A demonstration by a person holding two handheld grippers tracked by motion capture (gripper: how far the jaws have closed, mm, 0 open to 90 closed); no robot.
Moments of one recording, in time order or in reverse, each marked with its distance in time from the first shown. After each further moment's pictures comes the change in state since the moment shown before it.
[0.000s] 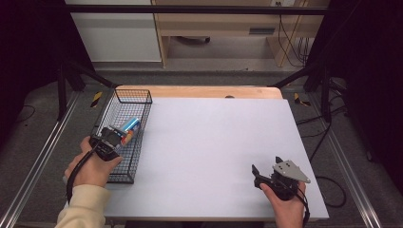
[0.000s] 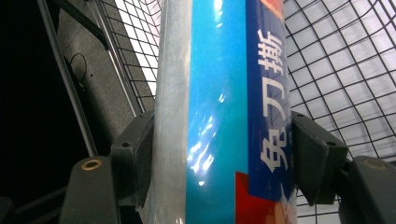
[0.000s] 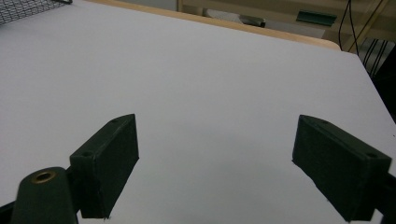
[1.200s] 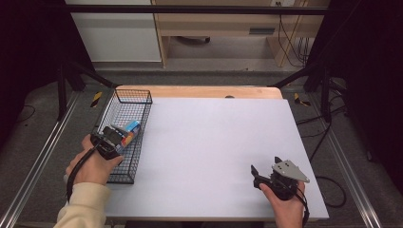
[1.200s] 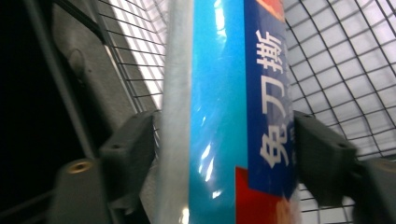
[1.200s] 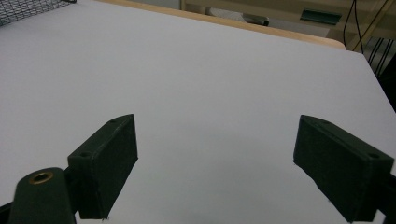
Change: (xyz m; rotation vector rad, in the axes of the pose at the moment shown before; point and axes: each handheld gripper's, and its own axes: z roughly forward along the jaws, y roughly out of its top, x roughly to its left) left arm 0.001 0.004 -0.001 0.030 0.008 0.029; right arm 0.001 0.000 0.001 0.006 0.012 0.000
